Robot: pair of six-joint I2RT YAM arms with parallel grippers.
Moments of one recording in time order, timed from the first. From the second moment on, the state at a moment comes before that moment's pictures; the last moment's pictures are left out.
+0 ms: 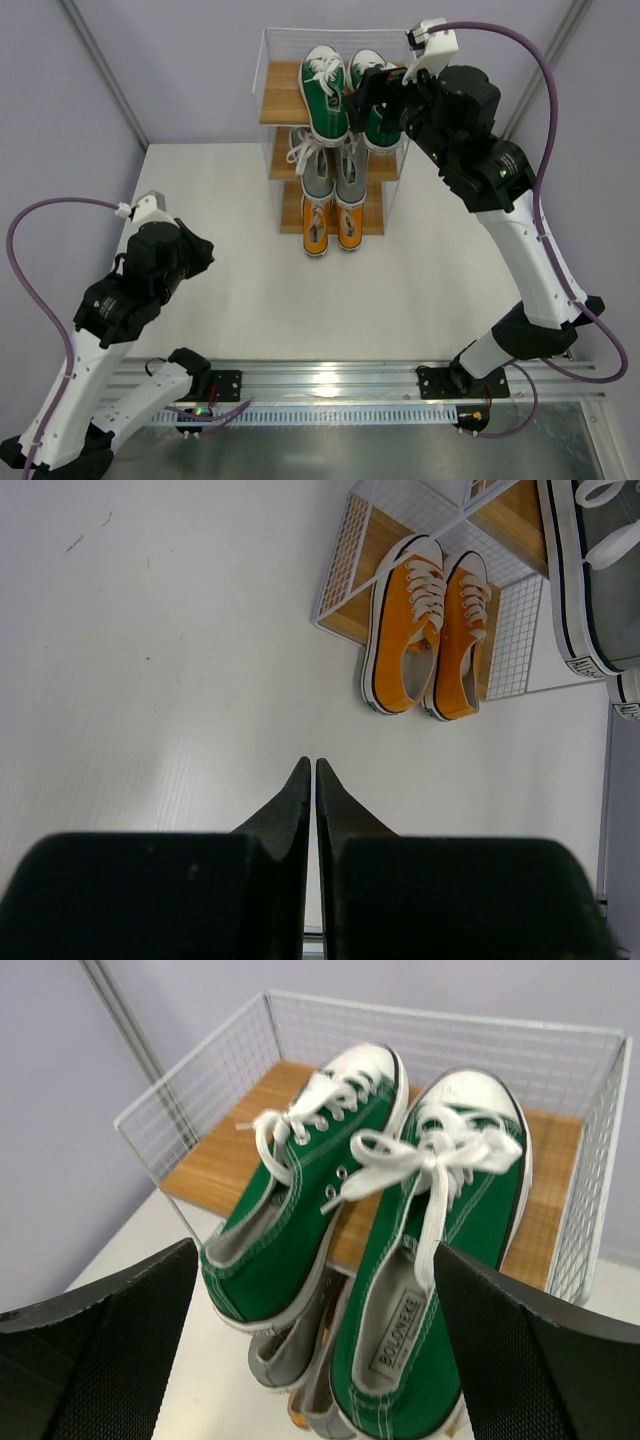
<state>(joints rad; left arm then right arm) -0.51 0.76 1.19 -0.99 -0.38 -0.78 0.65 1.53 2.15 -0.67 0.21 0.16</state>
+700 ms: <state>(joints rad) -0.51 0.86 1.23 -0.91 -0.28 -0.71 0.65 0.97 1.55 -0.45 0.42 0.21</state>
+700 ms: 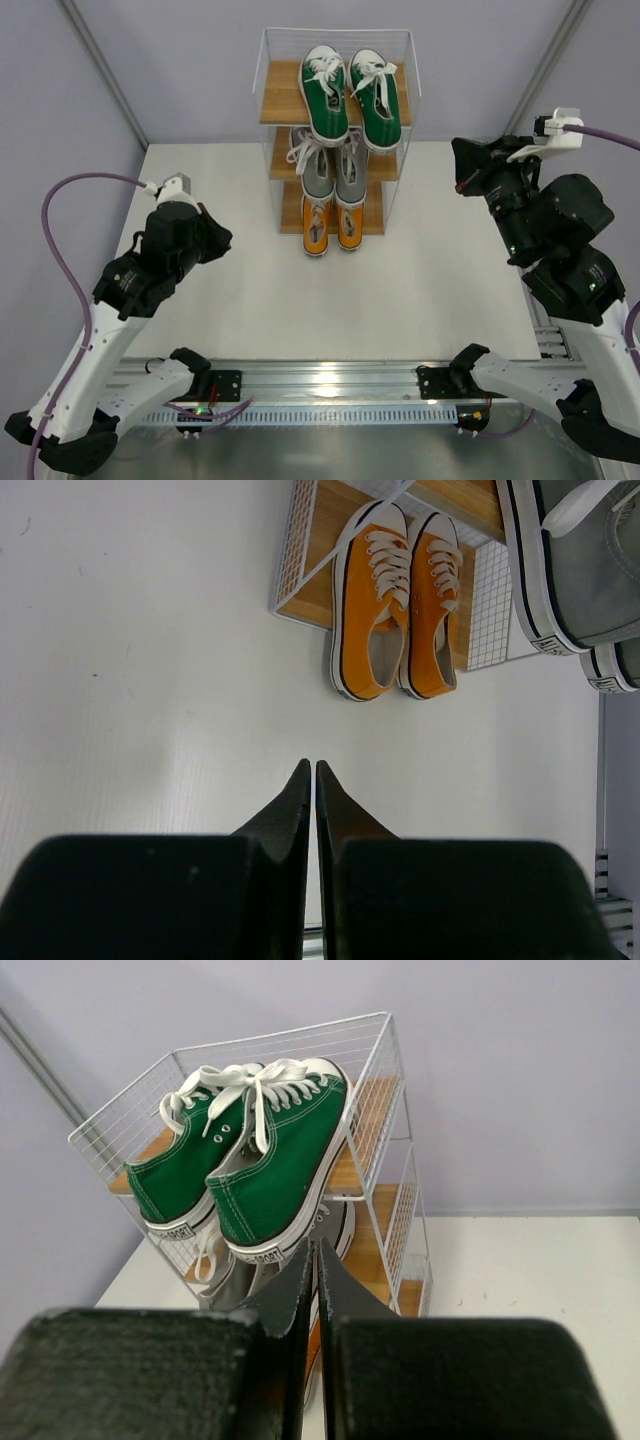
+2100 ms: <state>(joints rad) -0.51 0.90 1.27 -0.87 -0.23 -0.62 0.65 1.51 1.85 -0.69 0.32 0.32</state>
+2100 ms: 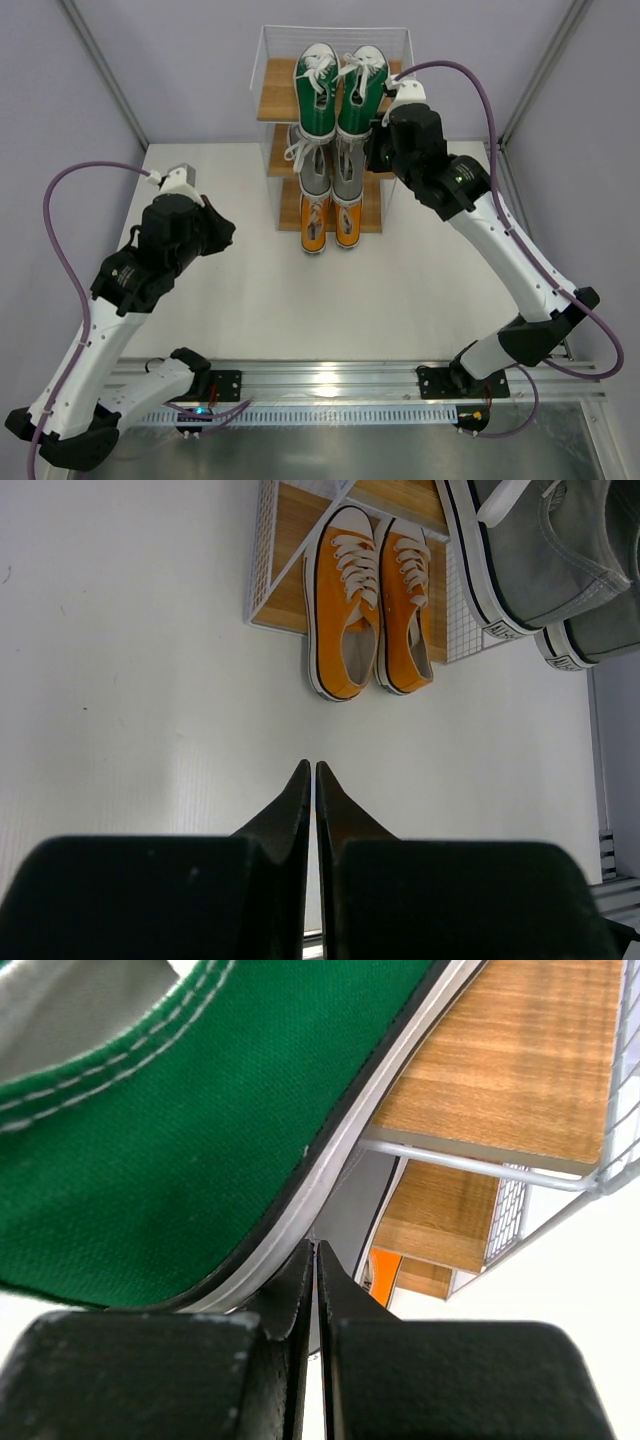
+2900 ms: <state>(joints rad) -0.51 1.21 1.28 -0.56 -0.32 -0.67 0.65 0.97 1.12 -0.49 0.35 0.45</state>
